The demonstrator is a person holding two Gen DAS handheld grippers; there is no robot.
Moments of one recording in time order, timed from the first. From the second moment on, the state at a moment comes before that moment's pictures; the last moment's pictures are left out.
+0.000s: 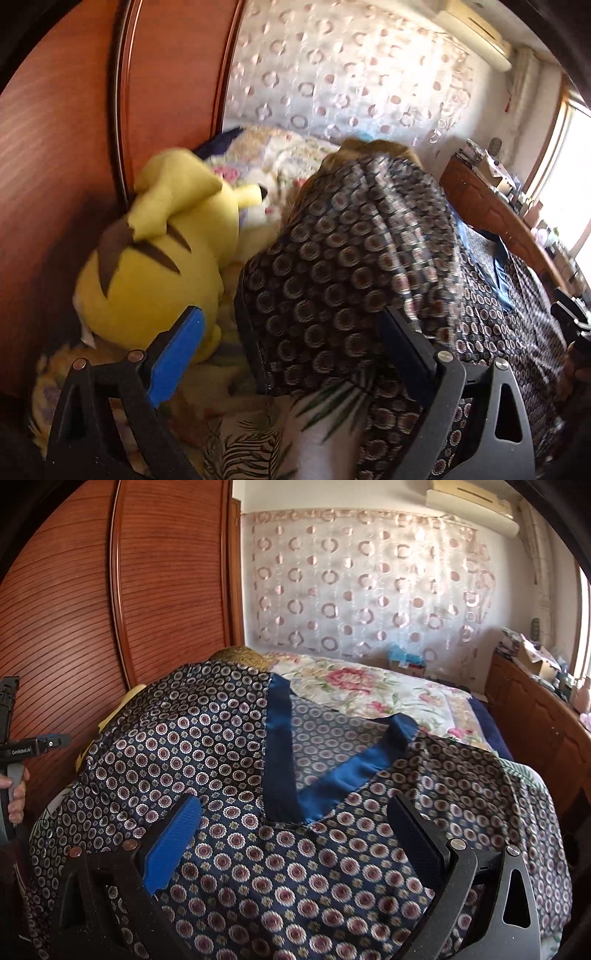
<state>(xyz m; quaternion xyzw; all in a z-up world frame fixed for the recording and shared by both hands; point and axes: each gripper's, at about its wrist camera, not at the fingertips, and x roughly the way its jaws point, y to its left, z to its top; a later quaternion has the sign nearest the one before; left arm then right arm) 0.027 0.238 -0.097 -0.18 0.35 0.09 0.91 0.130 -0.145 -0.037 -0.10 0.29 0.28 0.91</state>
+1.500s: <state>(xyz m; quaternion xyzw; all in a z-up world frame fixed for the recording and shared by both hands) 0.095 0.087 0.004 0.01 0.36 -0.09 0.93 0.156 -0.206 -0.030 -0.08 0.30 0.21 0.93</state>
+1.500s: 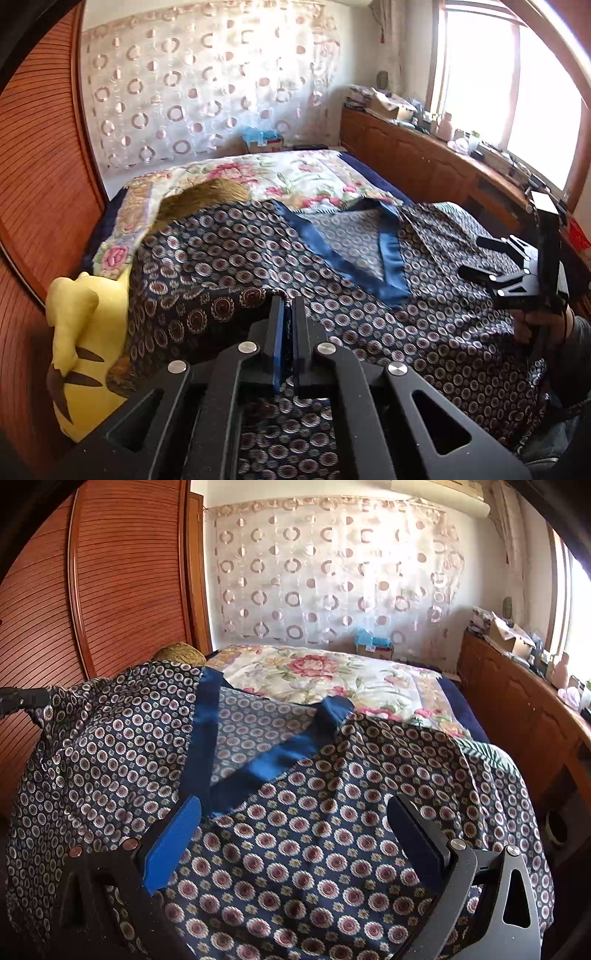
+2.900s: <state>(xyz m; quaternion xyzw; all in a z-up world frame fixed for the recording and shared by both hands) 0.008 0.228 0.001 -0.09 0.30 0.10 0.94 0.190 0.118 -0.036 -0.26 0.32 0.51 0.76</state>
